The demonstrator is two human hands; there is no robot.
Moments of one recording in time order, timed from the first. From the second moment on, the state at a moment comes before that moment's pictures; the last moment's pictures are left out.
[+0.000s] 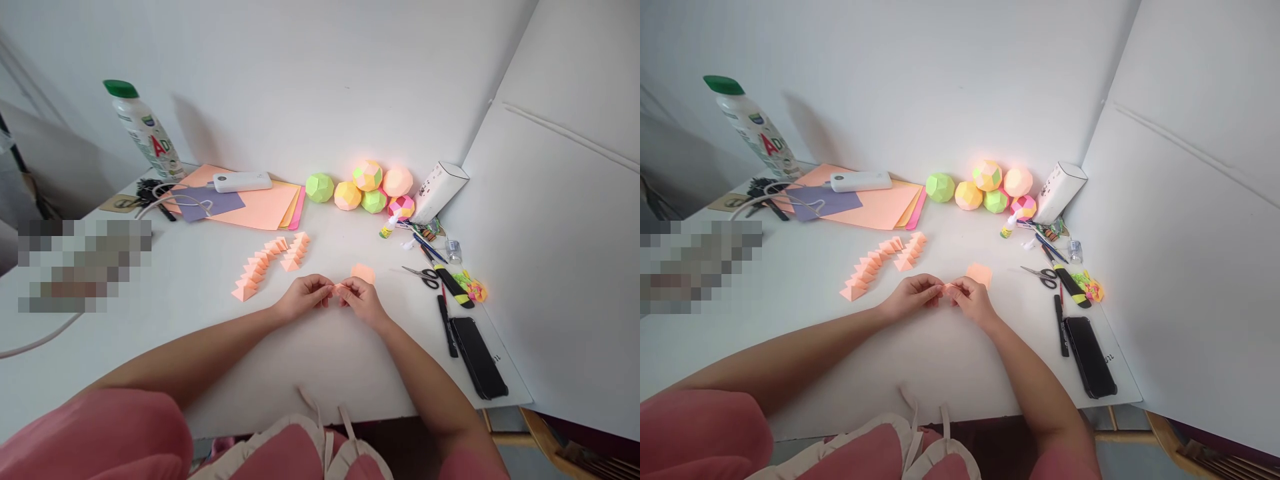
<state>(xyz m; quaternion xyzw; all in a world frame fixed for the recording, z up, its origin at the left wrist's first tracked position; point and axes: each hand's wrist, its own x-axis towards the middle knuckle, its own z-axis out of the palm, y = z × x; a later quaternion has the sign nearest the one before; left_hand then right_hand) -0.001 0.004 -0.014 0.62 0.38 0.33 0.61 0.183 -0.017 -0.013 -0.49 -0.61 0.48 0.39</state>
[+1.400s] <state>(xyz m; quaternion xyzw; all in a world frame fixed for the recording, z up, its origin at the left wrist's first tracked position) 0.001 0.000 -0.012 0.61 0.43 0.35 0.56 0.186 -0.014 -0.011 -0.52 -0.60 0.48 0.38</state>
